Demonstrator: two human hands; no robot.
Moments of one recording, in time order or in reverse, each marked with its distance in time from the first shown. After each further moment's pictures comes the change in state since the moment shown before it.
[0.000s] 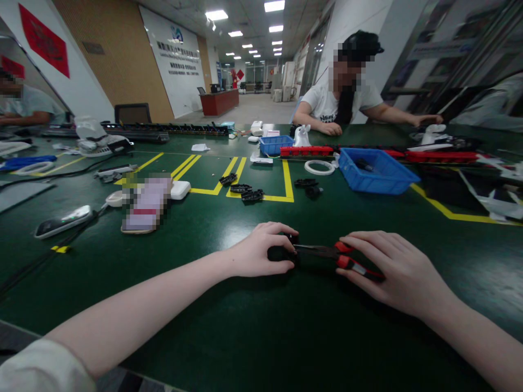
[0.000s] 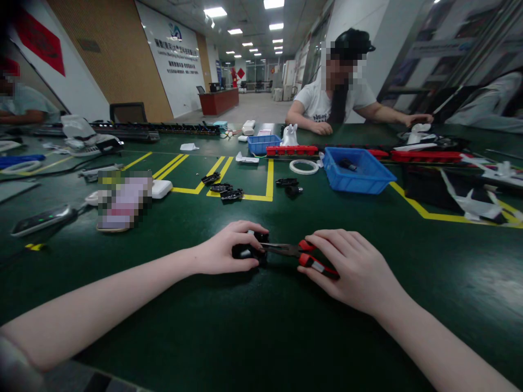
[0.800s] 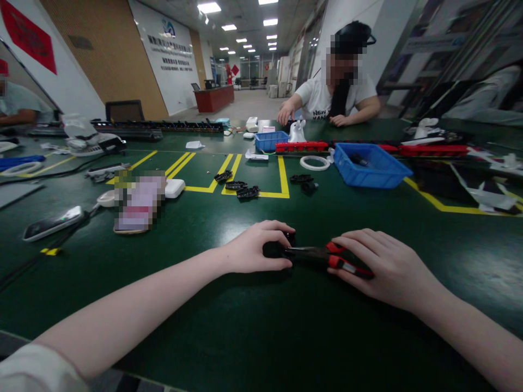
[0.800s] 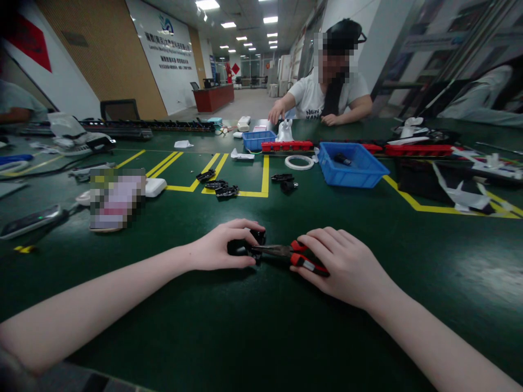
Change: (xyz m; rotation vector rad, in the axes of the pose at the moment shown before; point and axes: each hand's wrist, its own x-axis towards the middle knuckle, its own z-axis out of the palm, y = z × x) left_hand 0.000 0.001 -0.002 -0.105 -0.013 0.014; right_hand 0.003 -0.006 0.000 -0.004 -0.034 -0.067
